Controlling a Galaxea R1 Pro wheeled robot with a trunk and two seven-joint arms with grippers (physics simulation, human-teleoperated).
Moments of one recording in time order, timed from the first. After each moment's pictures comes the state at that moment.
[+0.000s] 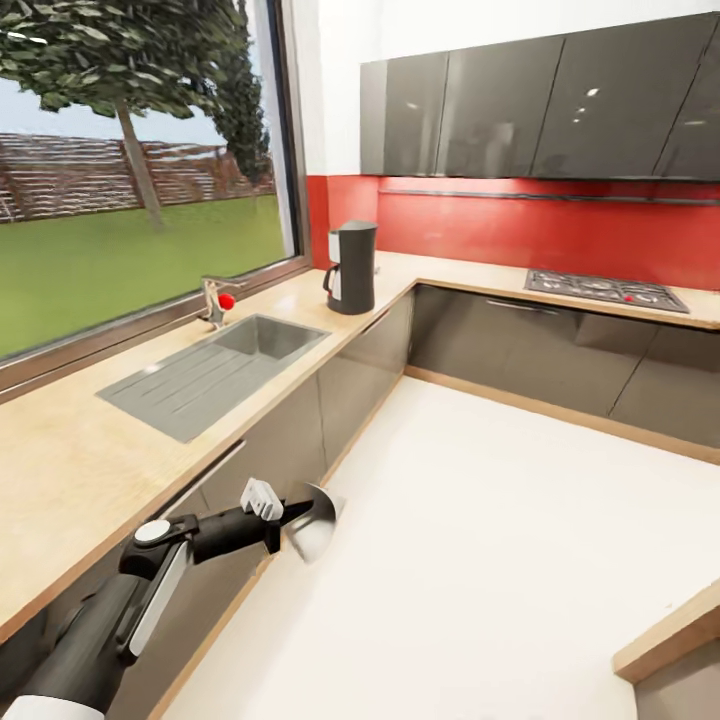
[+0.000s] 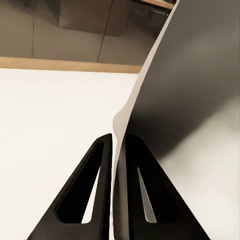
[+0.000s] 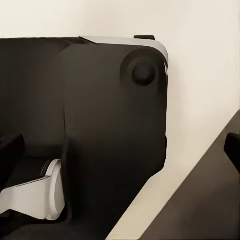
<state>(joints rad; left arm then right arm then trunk) -0.44 0.16 -0.10 -1.33 0.15 0.36 -0.95 -0.01 0.04 -0.01 -0.26 0.00 -0.03 0.00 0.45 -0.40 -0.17</state>
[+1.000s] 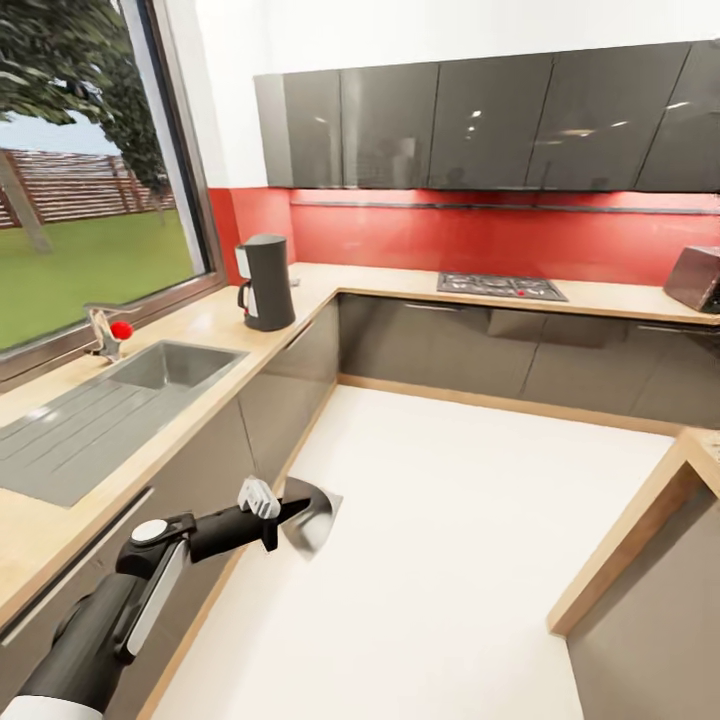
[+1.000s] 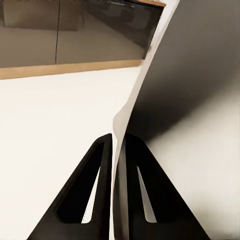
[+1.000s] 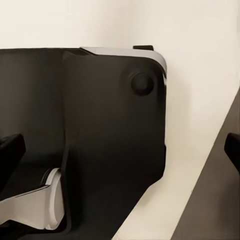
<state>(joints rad) -0.43 0.16 -0.09 -1.33 0.15 0.36 -0.94 -0.01 0.03 -0.01 -0.26 0.00 -0.03 -0.01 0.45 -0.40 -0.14</state>
